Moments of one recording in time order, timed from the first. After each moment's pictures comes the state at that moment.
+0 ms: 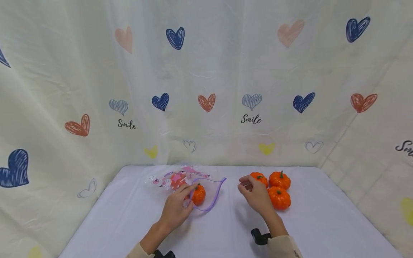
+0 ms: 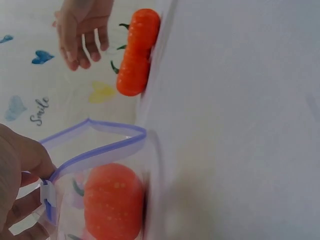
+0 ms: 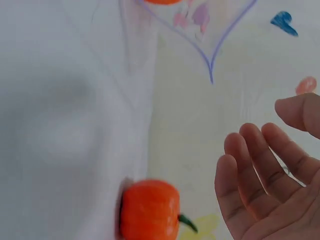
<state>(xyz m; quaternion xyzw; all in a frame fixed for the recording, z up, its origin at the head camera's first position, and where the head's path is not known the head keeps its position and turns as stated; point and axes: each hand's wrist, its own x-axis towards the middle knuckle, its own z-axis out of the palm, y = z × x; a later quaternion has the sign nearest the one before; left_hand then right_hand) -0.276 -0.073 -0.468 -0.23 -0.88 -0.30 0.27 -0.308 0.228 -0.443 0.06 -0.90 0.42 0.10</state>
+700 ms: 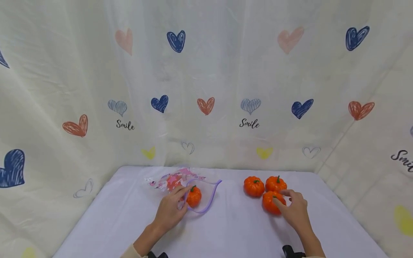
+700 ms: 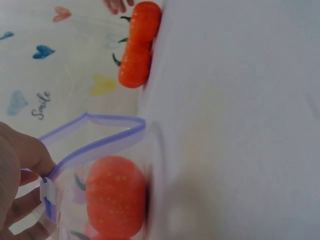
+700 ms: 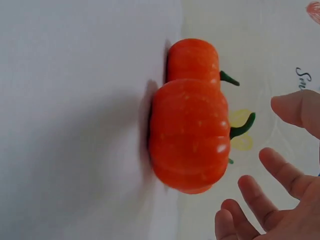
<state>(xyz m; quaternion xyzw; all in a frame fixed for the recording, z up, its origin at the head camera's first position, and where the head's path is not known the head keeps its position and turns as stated) -0.282 -0.079 -0.472 -0.23 -0.88 -0.30 0.29 -0.293 0.347 -0.456 -0.05 -0.94 0.34 0.08</state>
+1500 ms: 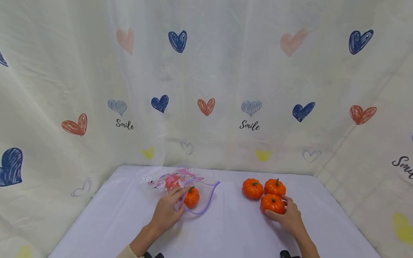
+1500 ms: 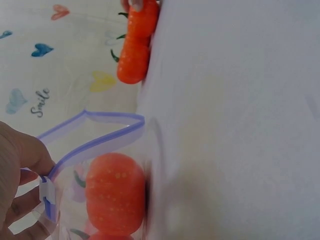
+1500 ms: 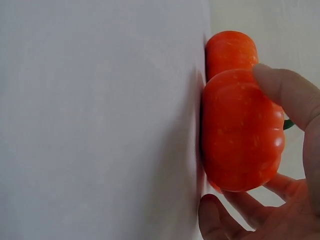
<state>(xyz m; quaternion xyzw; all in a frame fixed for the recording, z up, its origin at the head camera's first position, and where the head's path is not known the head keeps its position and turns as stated) -0.285 -0.082 -0.472 -0.23 -0.88 -0.30 0.28 -0.312 0.358 -0.485 -0.07 -0.92 0.39 -0.04</state>
